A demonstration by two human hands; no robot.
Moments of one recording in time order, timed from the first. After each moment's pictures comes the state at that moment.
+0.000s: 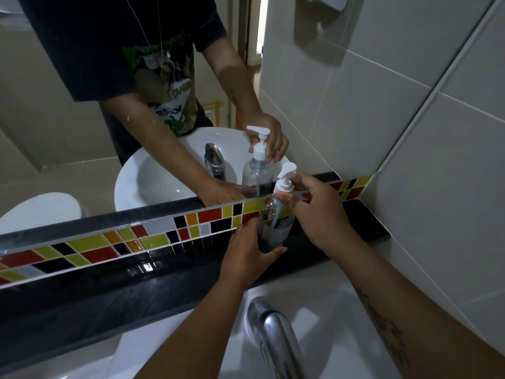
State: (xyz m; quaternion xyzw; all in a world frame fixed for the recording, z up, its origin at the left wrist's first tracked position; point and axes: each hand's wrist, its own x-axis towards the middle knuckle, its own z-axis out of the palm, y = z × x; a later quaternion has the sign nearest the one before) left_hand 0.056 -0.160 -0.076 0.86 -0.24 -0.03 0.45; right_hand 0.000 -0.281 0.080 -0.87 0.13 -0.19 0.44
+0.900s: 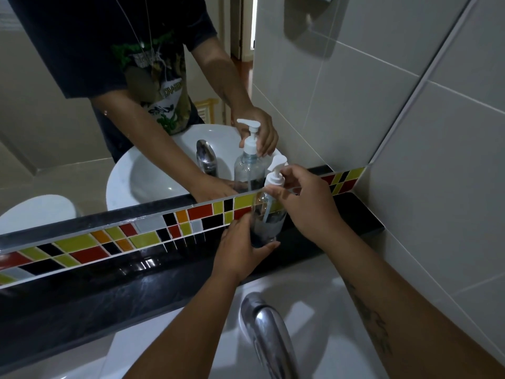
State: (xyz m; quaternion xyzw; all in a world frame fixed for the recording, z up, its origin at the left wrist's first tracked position) left_hand 0.057 -0.162 -0.077 0.86 -0.23 -0.05 0.45; right_hand 0.001 -0.287 0.084 -0.87 0.12 -0.17 0.44
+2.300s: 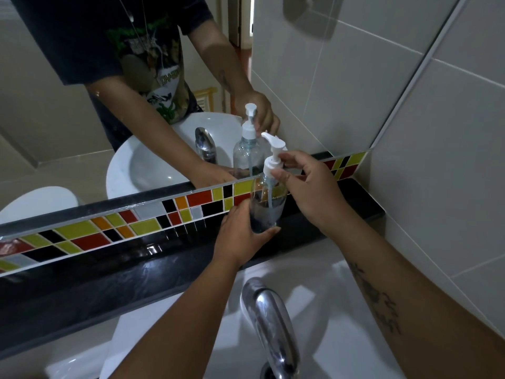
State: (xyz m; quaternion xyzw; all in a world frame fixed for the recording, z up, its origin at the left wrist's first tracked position) left_hand 0.055 -0.162 -0.074 0.87 -0.22 -0.06 0.44; right_hand -0.005 -0.294 0.076 -0.83 0.10 -0.16 0.53
